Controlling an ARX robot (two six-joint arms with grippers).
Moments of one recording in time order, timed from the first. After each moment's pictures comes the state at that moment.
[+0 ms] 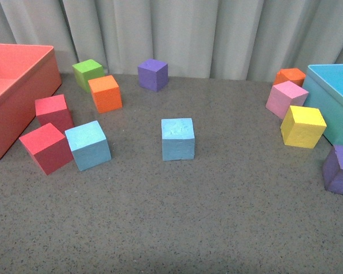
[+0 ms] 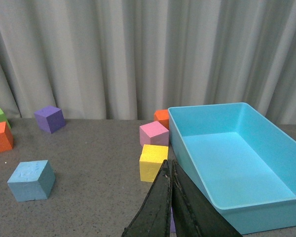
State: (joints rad) left arm 0.00 0.00 0.02 0.00 0.00 0.00; right arm 0.00 0.35 0.00 0.36 0.00 0.00
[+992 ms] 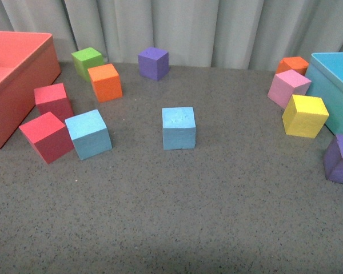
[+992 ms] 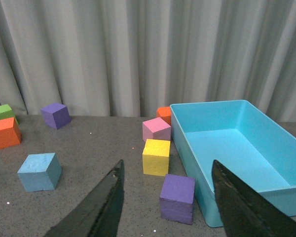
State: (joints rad) left arm 0.00 0.00 0.02 0.00 0.00 0.00; right arm 0.00 0.00 0.00 0.00 0.00 0.00
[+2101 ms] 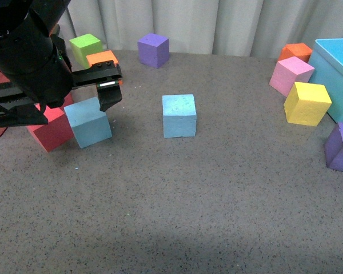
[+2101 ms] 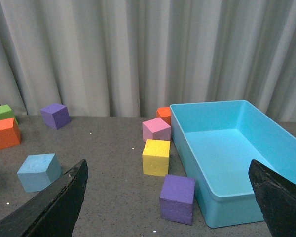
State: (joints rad) left arm -0.26 2.01 1.20 -0.29 -0.21 -0.52; right arm 0.00 0.00 0.00 0.00 0.00 0.00
